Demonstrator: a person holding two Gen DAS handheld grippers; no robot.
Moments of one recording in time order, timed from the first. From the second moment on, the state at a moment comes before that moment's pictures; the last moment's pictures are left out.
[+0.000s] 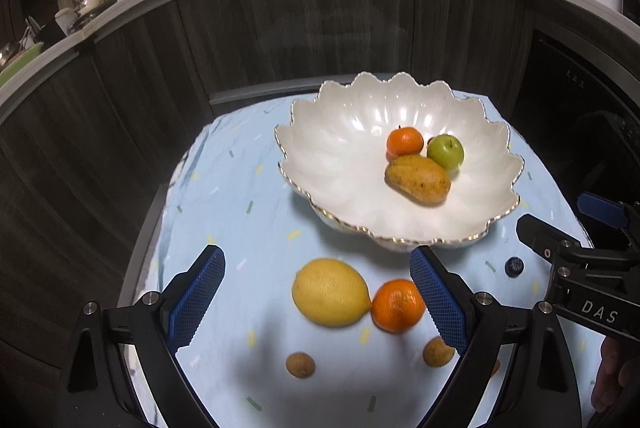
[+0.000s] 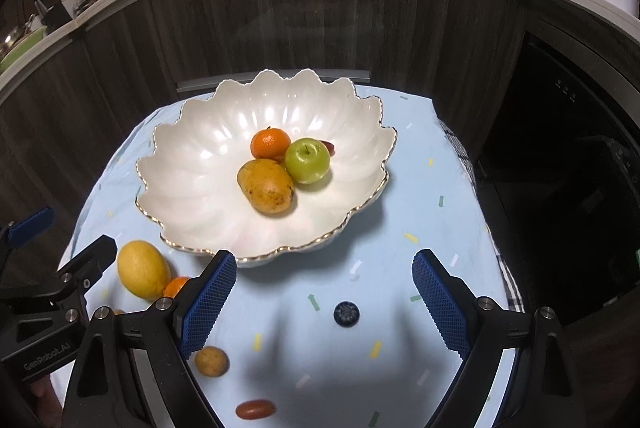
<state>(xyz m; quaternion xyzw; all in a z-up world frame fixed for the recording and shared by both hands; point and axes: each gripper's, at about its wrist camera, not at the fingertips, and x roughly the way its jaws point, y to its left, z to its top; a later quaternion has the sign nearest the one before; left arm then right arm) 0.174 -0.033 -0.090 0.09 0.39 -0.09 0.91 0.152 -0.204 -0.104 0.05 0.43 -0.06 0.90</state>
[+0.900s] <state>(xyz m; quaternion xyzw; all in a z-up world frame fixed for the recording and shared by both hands) 0.127 -0.082 -0.123 0.11 0.41 -0.10 0.90 0.130 -0.237 -0.149 0.02 0.46 0.01 0.89</state>
